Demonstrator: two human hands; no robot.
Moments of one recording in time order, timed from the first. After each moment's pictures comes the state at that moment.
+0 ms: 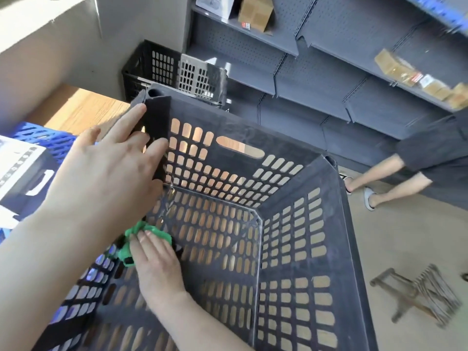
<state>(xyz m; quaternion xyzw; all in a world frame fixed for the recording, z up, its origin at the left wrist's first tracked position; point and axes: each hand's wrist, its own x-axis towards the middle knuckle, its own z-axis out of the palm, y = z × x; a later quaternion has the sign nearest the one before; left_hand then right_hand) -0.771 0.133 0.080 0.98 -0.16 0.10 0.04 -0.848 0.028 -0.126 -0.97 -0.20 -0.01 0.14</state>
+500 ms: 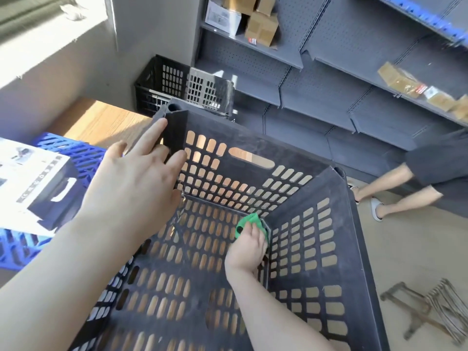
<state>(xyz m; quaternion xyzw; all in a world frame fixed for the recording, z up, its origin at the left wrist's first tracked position) -0.776 0.131 0.087 0.98 -0.16 0.09 0.05 -0.801 -0.085 -0.122 -0.96 0.26 -0.07 0.11</state>
